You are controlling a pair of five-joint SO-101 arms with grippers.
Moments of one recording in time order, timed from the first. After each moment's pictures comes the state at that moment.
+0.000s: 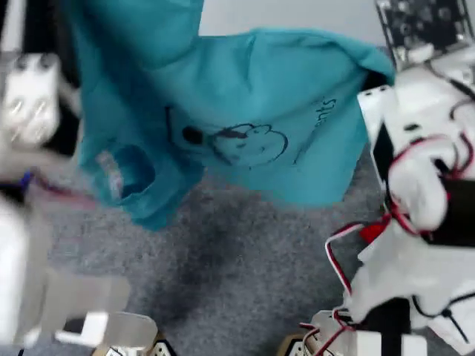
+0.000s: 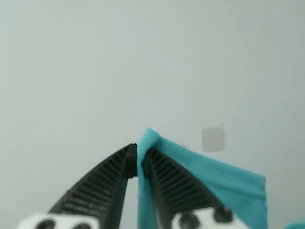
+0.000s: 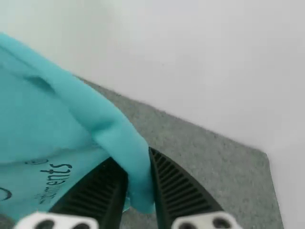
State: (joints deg) left arm 4.7 -1.8 -92.6 84.3 -4.6; right arm 1.1 -11.4 -58.5 100.6 24.7
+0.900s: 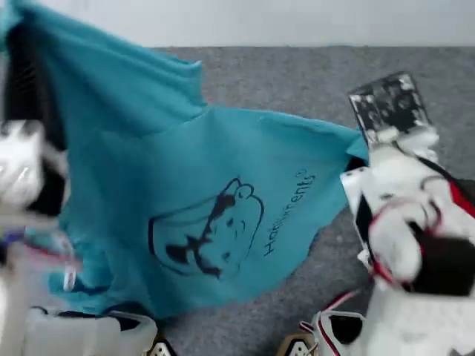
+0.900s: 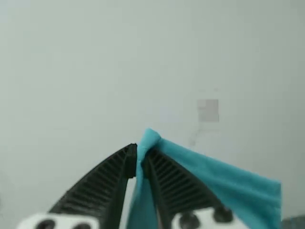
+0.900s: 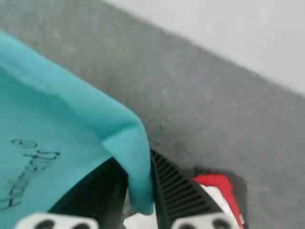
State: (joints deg) left arm 4.7 -15.8 -72.4 90.5 -4.6; right arm 1.1 -41.1 -5.1 93.9 24.7
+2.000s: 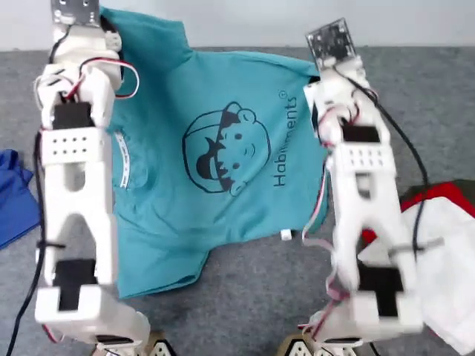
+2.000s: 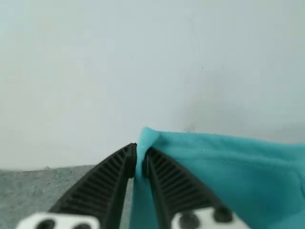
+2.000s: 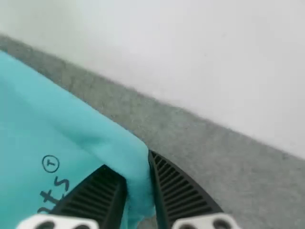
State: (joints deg) left arm -8.4 6.9 -10.9 31.3 -4.6; right arm -2.5 4.8 3.6 26.1 22.0
